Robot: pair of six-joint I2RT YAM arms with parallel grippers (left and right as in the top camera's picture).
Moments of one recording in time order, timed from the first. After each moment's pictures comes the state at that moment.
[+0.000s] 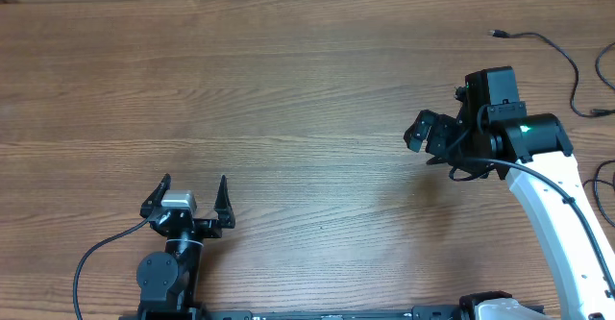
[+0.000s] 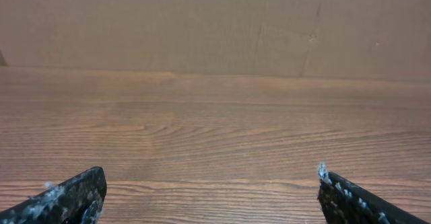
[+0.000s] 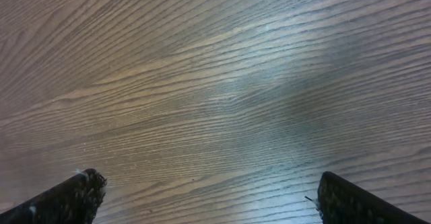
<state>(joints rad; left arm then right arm) -0.05 0.01 0.01 -0.08 0.01 -0.07 0.13 1.36 1.19 -1.03 -0.17 0.49</state>
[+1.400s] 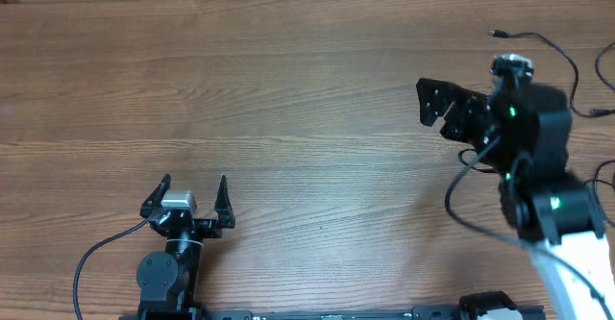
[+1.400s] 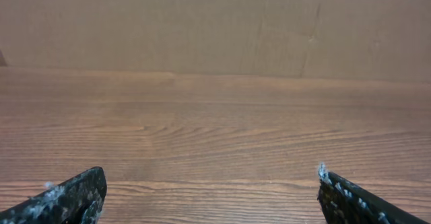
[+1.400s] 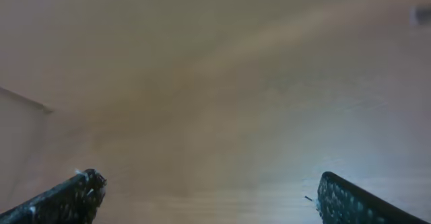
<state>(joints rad) -0.05 0.01 0.01 -0.08 0.01 -0.07 0.13 1.01 1.00 -0.45 -0.16 0.49</state>
